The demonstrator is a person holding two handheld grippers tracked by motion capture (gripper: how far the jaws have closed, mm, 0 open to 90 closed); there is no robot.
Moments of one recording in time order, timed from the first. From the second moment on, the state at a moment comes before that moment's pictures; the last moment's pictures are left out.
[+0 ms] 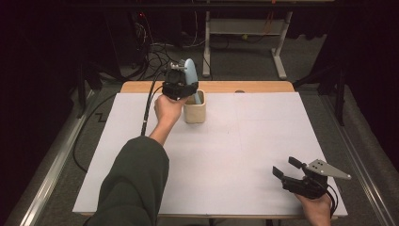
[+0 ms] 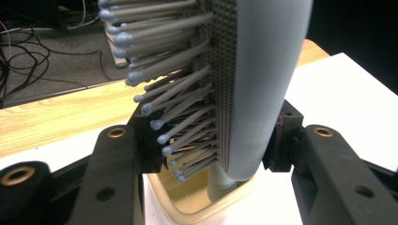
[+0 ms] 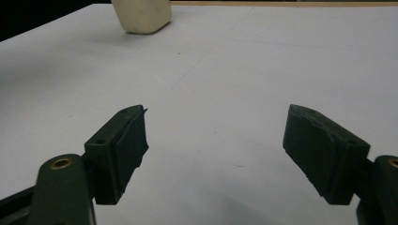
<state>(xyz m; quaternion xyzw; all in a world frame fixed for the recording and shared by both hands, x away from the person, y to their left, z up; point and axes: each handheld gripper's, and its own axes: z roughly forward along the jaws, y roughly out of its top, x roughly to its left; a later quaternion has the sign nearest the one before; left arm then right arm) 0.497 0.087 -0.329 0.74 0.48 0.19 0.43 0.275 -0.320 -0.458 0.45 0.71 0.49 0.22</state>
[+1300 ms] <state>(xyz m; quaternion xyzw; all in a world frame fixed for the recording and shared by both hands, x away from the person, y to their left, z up) 0.500 0.080 -0.354 0.76 0.48 0.20 0.39 0.275 -0.320 -0.459 0.45 0.72 0.49 0.22</state>
